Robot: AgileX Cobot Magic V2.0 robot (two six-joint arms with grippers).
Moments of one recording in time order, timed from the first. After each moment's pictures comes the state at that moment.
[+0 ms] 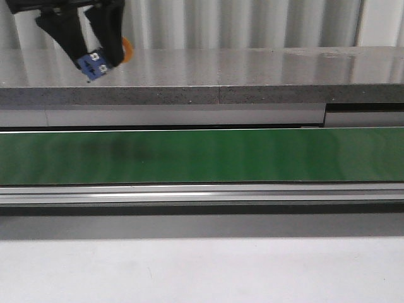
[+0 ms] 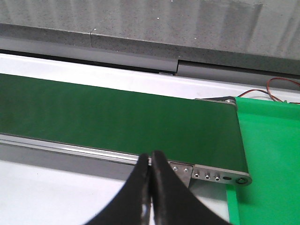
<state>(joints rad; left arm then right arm) -0.39 1.86 -1.81 -0.02 1.24 -0.17 0.02 0.11 -0.45 0.07 0.68 -0.10</state>
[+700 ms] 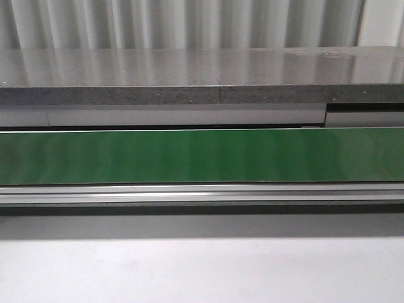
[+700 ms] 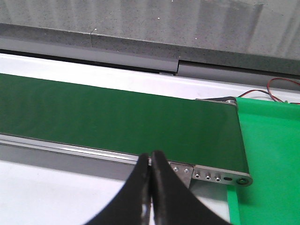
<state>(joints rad) 0.21 1.85 -1.64 0.03 1.24 0.03 0.02 0.11 -0.45 0.07 0.68 -0.10</state>
